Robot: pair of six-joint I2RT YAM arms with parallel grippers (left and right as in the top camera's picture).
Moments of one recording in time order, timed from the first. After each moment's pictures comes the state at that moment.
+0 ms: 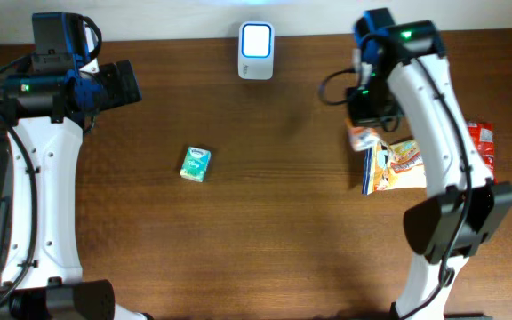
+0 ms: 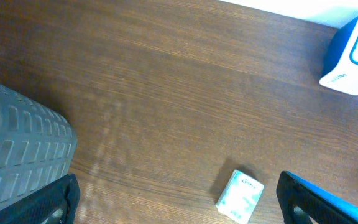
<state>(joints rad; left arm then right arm) 0.05 1.69 1.87 -1.12 -0.11 -0.18 0.16 2.05 2.15 -1.61 0.07 0.16</state>
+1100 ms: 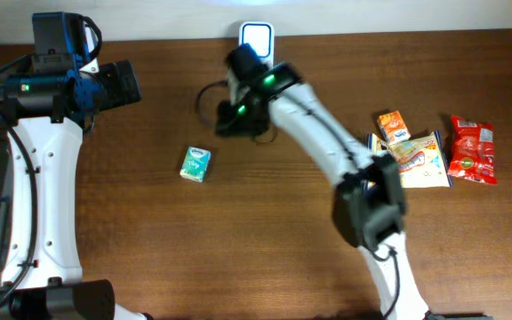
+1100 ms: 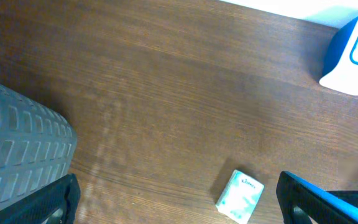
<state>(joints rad) 0.05 1.69 1.87 -1.12 -0.11 -0.18 0.57 2.37 2.16 -1.01 -0.35 0.44</state>
